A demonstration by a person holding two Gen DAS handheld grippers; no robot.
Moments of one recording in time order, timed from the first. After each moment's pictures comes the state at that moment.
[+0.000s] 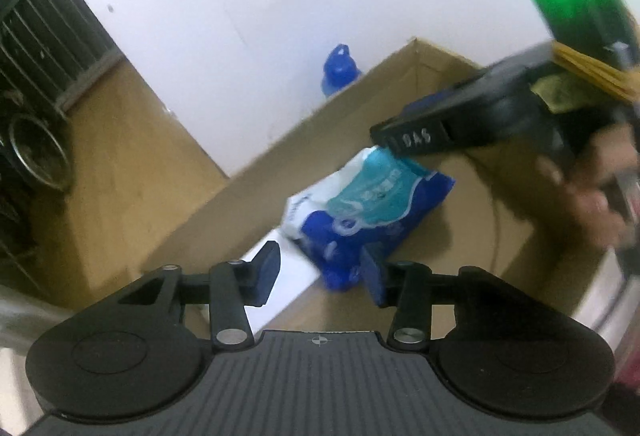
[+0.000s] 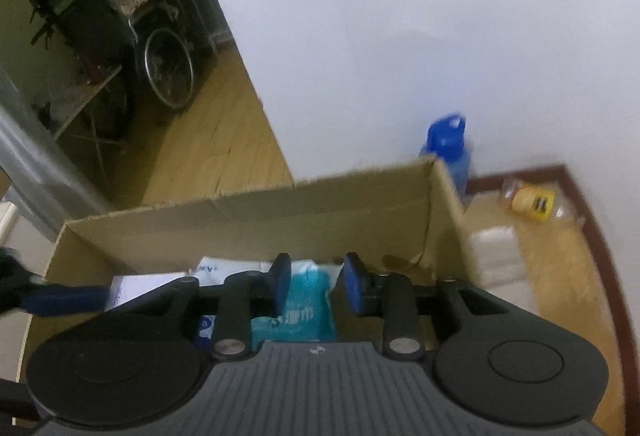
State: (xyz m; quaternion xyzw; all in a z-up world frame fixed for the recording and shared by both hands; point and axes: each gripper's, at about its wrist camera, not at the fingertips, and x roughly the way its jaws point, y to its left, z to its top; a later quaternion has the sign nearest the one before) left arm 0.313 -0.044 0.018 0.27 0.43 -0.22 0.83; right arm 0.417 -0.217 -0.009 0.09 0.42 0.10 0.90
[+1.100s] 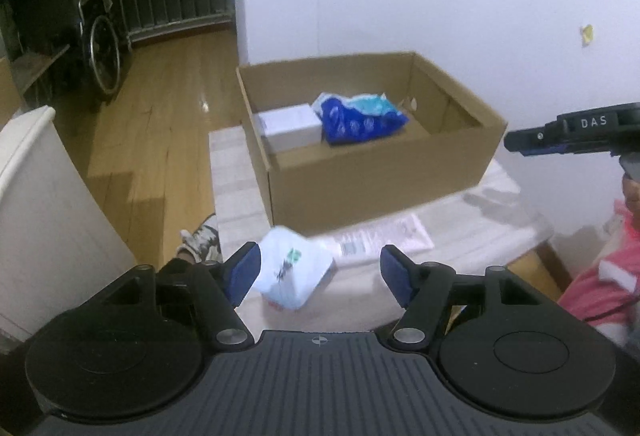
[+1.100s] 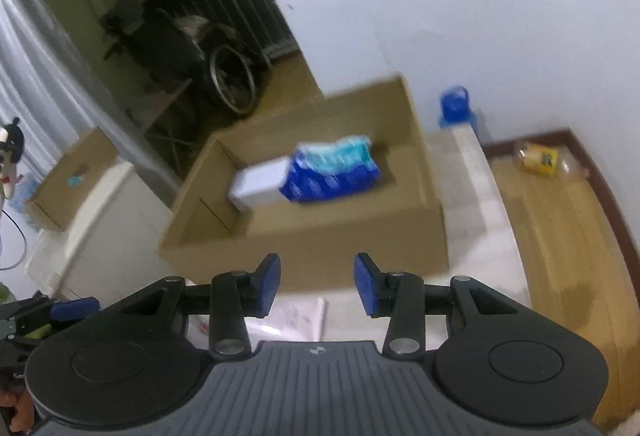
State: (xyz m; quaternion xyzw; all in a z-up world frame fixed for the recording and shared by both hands) left arm 0.100 0.063 0.024 0.05 0.39 -0.15 0.91; right arm 0.195 -0.274 0.030 0.15 0.41 0.17 0.89
